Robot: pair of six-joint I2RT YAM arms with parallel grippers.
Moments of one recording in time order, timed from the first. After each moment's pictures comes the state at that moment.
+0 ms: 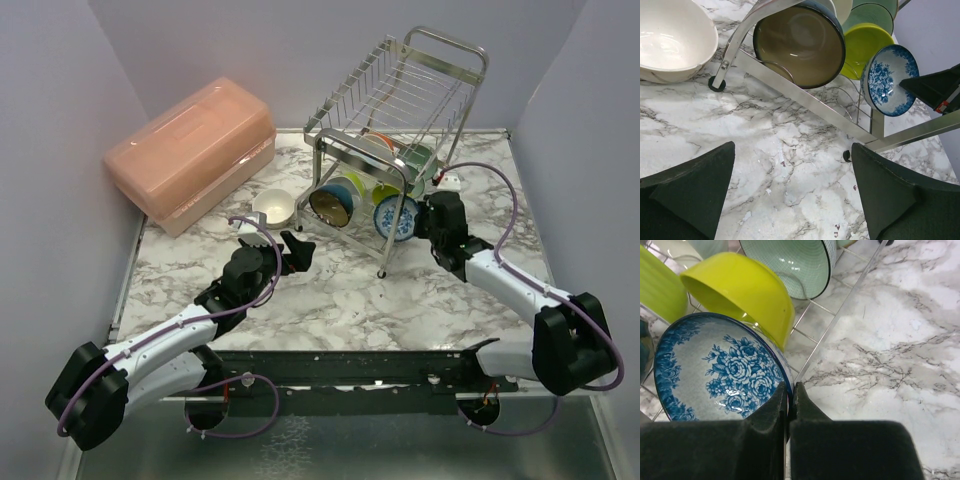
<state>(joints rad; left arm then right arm) -0.71 0.94 0.38 0.36 -0.25 -0.64 0.36 1.29 0.73 0.04 0.28 0.29</state>
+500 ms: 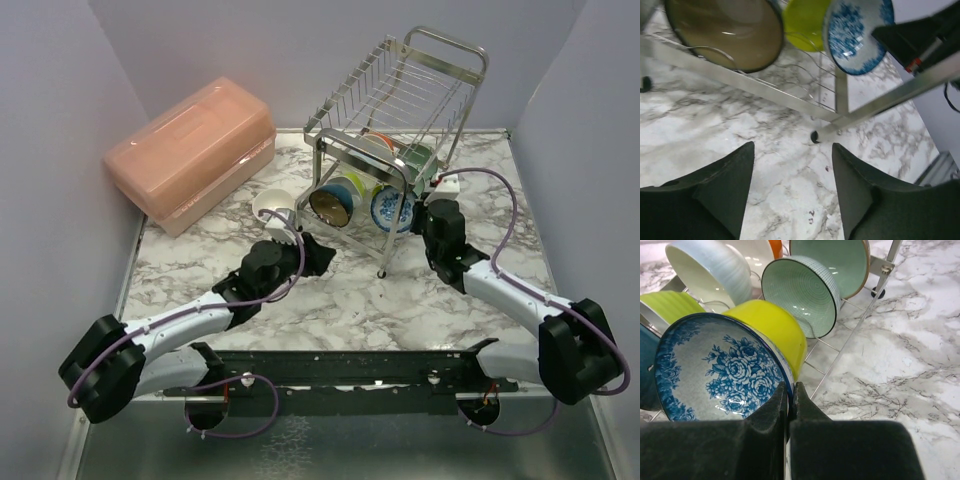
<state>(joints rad) -0.75 1.08 0.45 0.40 -0.11 -0.63 0.45 1.24 0.64 0.30 0.41 0.20</state>
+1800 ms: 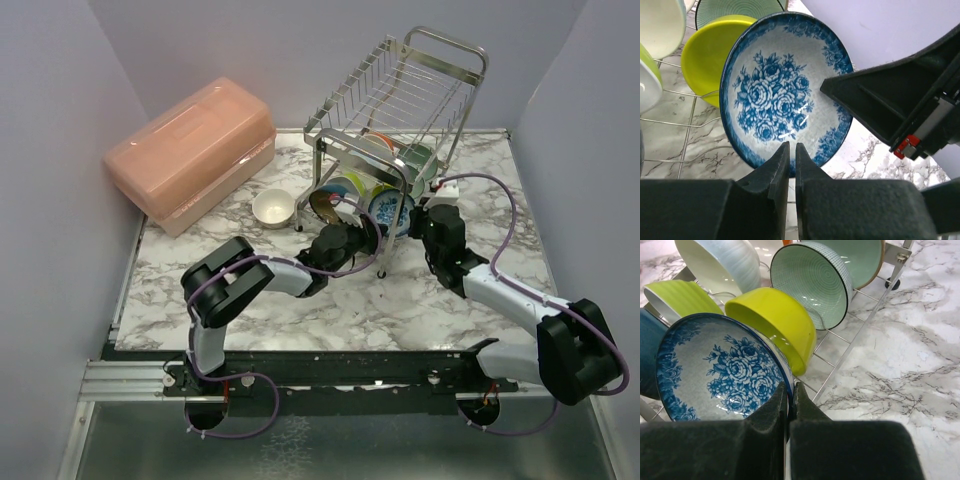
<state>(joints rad) -0.91 1.89 0.87 0.99 -0.14 -0.51 0.45 1.24 0.59 0.36 0.37 0.23</state>
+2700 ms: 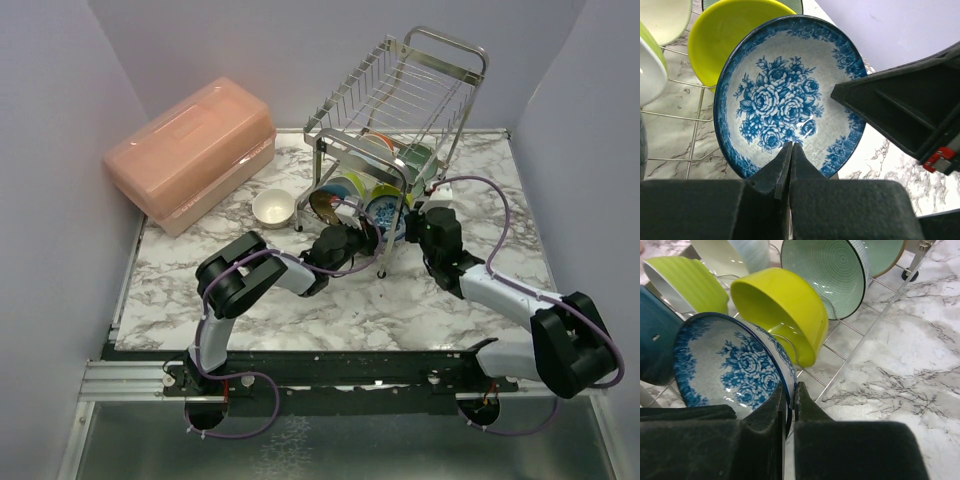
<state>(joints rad) -0.88 2.01 0.90 1.08 -0.12 -0.51 0.45 1.26 0.56 0.40 0.31 0.22</state>
